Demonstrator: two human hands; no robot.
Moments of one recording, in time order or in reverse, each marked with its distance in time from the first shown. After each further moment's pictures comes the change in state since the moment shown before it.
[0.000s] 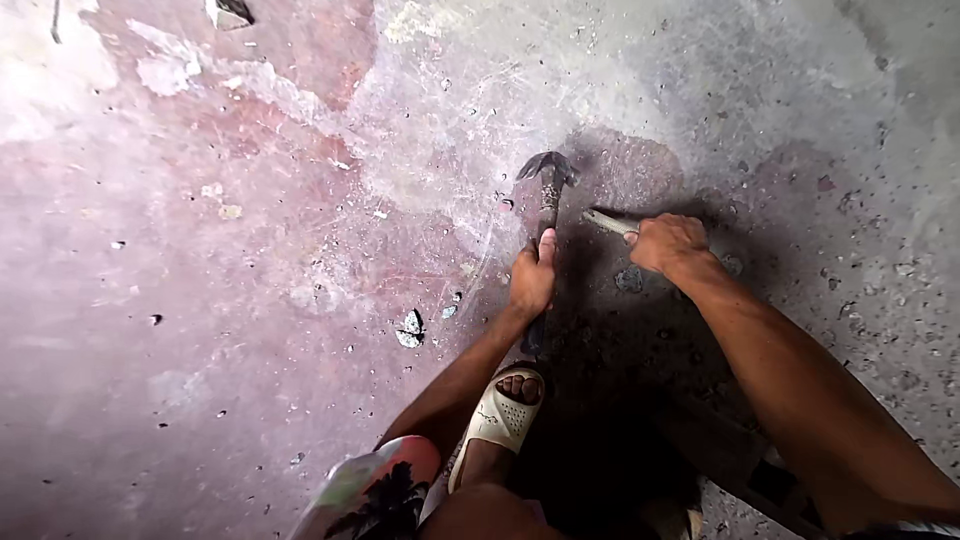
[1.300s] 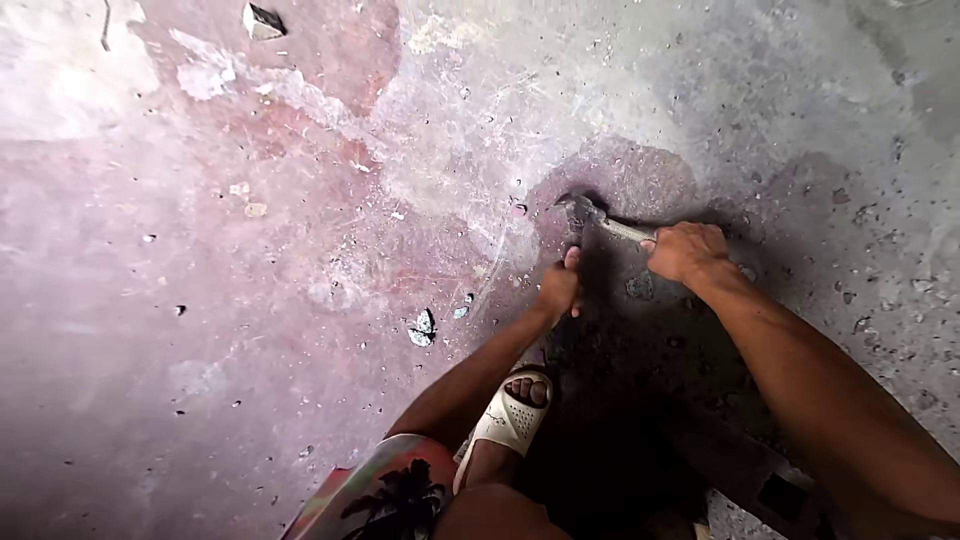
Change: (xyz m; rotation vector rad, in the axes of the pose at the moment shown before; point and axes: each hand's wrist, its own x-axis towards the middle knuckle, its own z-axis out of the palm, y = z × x) left_hand 0.007 -0.010 0.019 -0.104 -0.144 -0.158; right_hand 0.000 0.007 0.002 -0.044 0.009 -0.020
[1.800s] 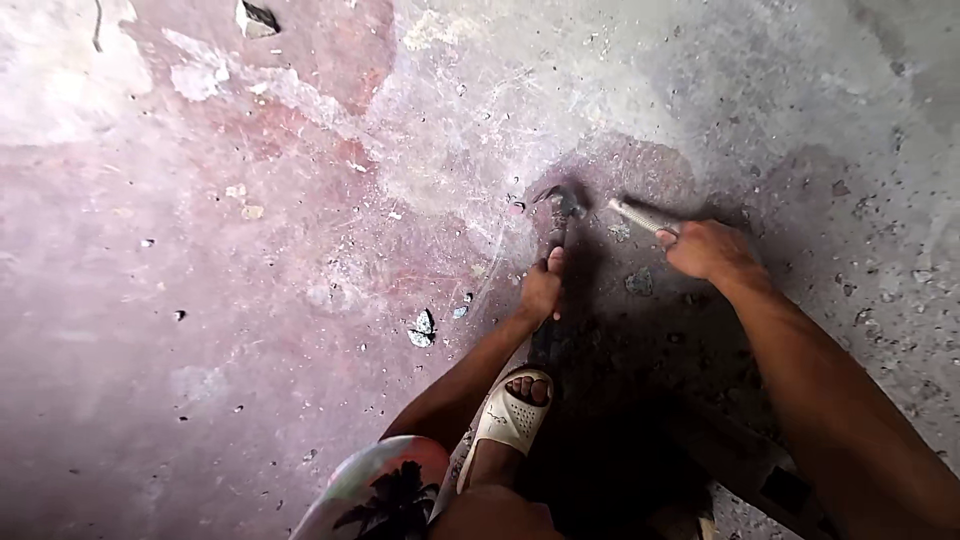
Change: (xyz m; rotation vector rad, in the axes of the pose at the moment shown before) left_hand -0.005 -0.012 -0.024 0.104 0.032 -0.010; right_hand 0.001 0.035 0.013 0.217 0.030 0.039
